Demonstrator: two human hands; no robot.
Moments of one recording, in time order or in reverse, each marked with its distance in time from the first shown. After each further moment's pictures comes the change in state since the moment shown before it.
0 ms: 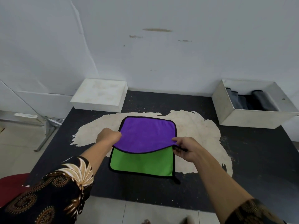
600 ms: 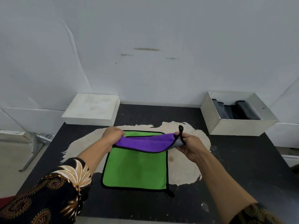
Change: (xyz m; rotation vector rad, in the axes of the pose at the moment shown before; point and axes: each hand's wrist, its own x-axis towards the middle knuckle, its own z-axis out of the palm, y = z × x) left_hand 0.001 0.058 0.002 -0.212 -0.194 0.231; right_hand -0.018 -0.043 -0.018 0.113 -0.040 -0.321
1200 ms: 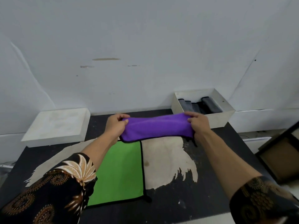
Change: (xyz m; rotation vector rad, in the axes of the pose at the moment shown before) left_hand -0.018 0.106 0.108 -0.137 -0.048 0.395; right_hand 0.002 -0.105 -0.104 -0.267 0.443 -0.435
